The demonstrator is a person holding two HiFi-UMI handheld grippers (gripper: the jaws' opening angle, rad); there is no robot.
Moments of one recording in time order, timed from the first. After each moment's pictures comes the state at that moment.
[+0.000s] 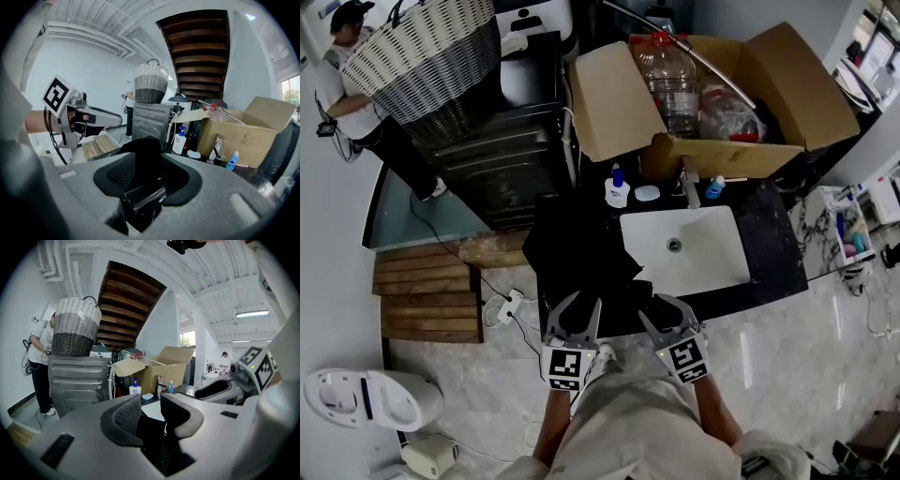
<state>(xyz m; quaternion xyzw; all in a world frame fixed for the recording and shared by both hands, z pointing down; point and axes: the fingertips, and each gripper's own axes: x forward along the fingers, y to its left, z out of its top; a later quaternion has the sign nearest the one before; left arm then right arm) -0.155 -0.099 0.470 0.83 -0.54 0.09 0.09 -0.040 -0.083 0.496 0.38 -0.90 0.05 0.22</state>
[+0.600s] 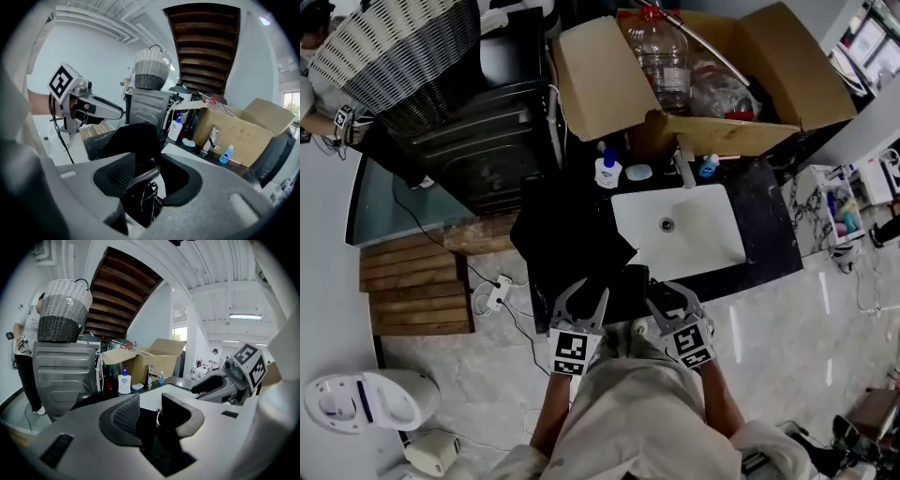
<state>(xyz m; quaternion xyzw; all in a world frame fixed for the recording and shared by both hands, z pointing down) -0.132 -0.110 0.516 0.86 -0.47 0.12 0.12 -0.016 -0.086 0.542 0.39 -0.87 0.04 0.30</state>
